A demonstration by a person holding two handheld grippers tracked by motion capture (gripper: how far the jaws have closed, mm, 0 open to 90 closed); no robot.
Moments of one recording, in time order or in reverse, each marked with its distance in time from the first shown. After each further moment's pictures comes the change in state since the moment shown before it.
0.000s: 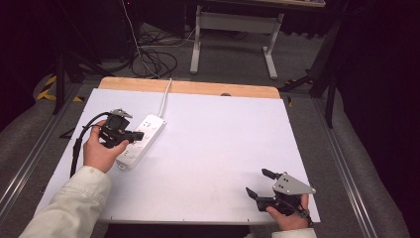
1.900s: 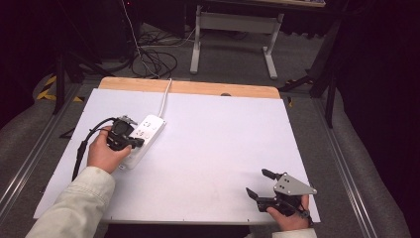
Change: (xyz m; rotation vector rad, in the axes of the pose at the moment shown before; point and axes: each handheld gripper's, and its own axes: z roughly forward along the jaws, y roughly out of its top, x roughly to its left) left arm 0.004 -0.012 0.024 0.093 0.031 0.025; right arm 0.000 -0.001 -0.001 -0.013 0.009 0.003
